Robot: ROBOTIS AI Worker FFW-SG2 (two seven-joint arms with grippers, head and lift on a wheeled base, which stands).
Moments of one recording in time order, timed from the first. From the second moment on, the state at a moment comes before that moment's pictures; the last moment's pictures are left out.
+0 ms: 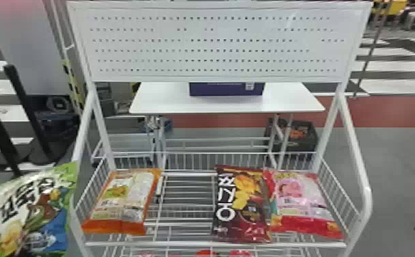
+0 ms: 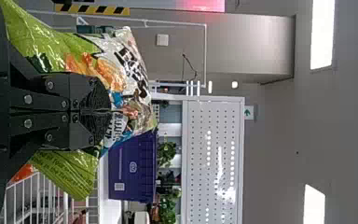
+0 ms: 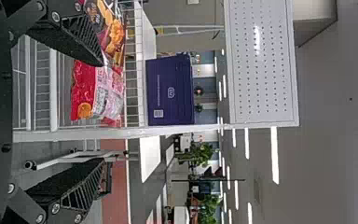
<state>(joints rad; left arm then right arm) 0.99 0.40 0.08 -2.12 0.29 -0.61 0.15 0.91 -0.28 -0.14 -2.04 -0.36 -0.44 0.08</state>
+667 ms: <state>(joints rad) 0.99 0.40 0.09 -2.13 0.30 -0.59 0.15 0.91 -0.29 -0.15 -2.04 -0.36 -0.44 0.08</state>
